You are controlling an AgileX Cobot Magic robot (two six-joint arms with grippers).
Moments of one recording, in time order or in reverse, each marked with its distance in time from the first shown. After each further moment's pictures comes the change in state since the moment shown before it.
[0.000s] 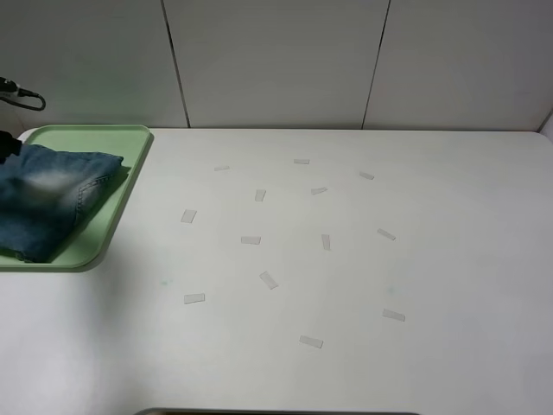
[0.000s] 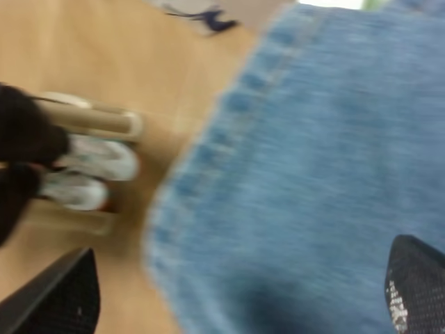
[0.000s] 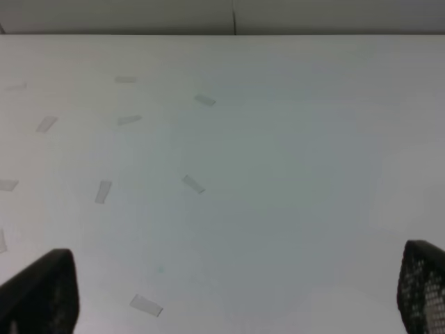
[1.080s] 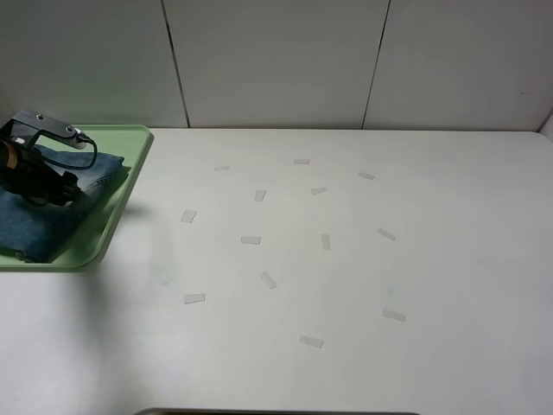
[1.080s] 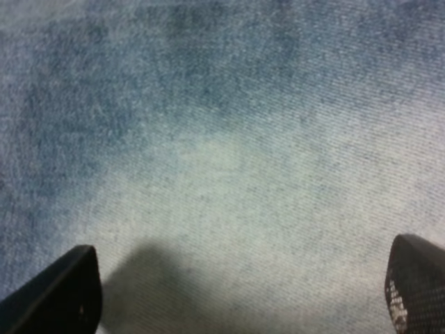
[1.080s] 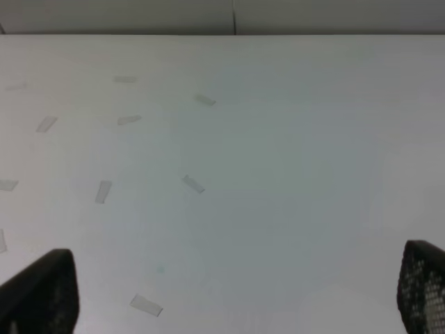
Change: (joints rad) left arm -0.014 0.000 0.256 -0.102 -0.560 0.303; right arm 0.000 0.000 0.000 0.000 0.000 0.000
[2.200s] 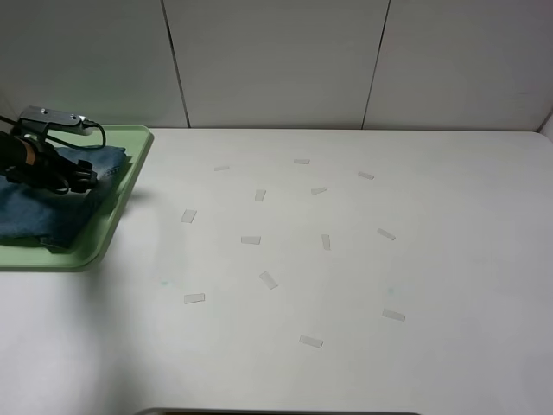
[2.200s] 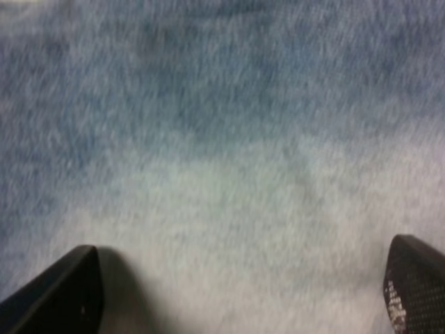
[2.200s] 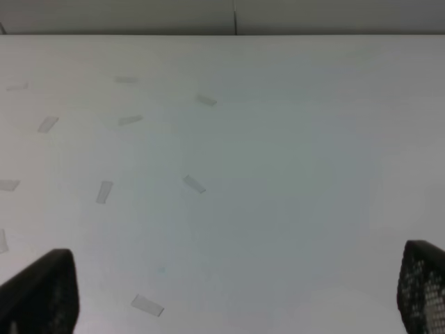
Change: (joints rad) left arm 0.000 0.117 -0.102 -0.053 -0.094 -0.151; right arm 0.000 0.000 0.000 0.001 0.000 0.000
